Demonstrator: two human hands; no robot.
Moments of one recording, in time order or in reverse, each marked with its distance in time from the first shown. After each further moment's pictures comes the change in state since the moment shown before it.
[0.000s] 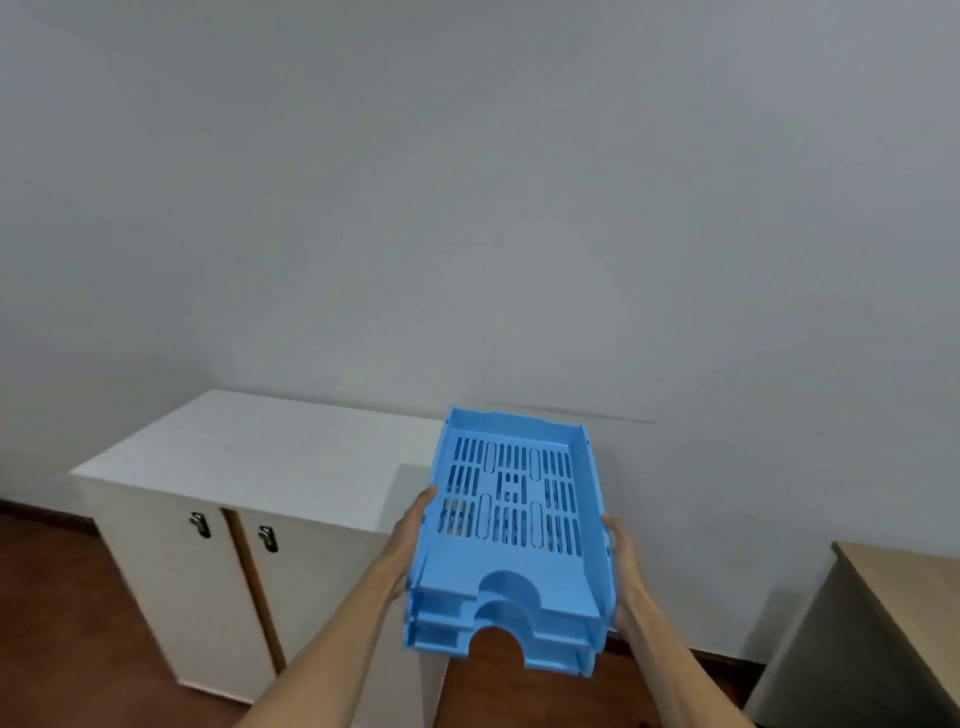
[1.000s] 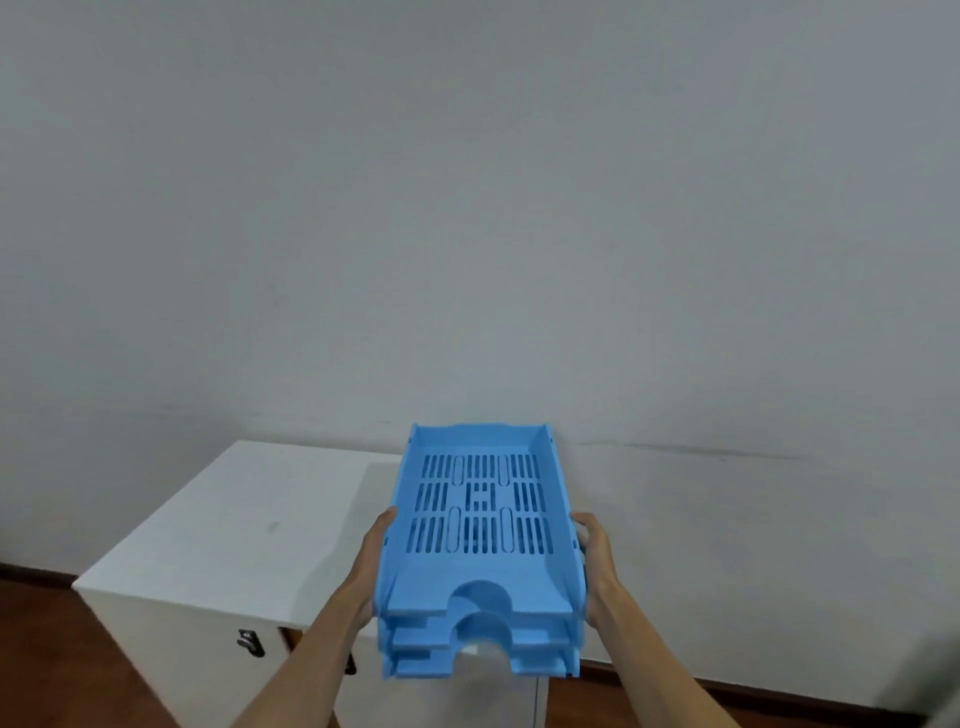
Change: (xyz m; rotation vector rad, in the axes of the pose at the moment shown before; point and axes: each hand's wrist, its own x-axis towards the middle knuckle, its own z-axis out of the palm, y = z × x) left_hand 0.171 0.105 -0.270 -0.159 -0.051 -0.056; right_hand 0.265 0.063 0.237 0.138 -0.028 0.126
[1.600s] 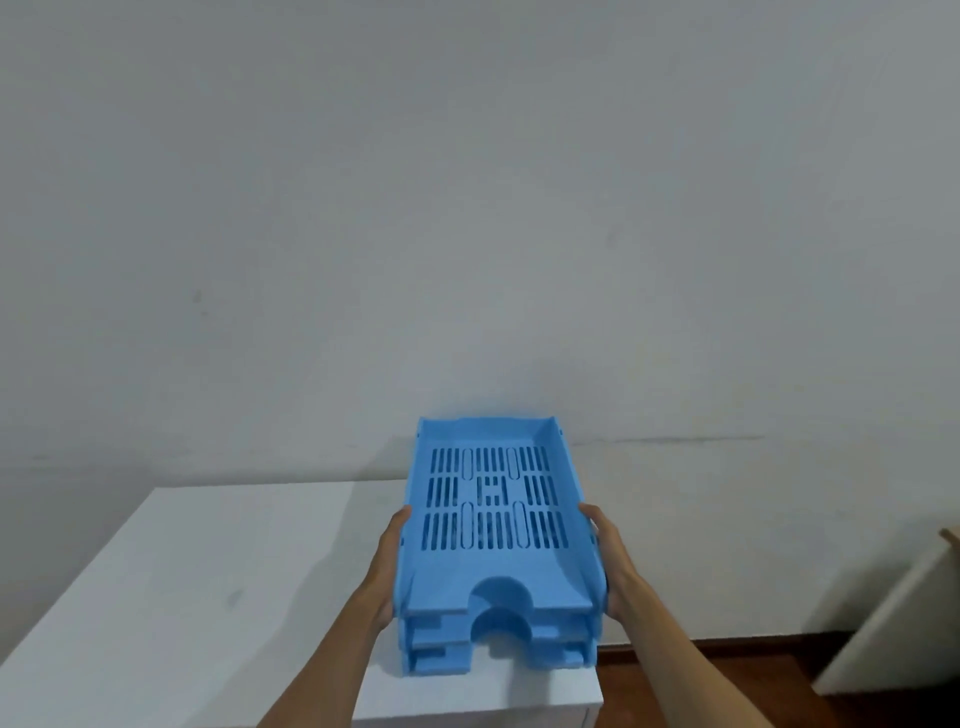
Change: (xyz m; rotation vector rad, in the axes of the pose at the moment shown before) left_hand 0.089 0.046 -0.027 0.098 -0.141 -0.094; right_hand 0.063 0.001 0.026 -0.035 0.102 -0.052
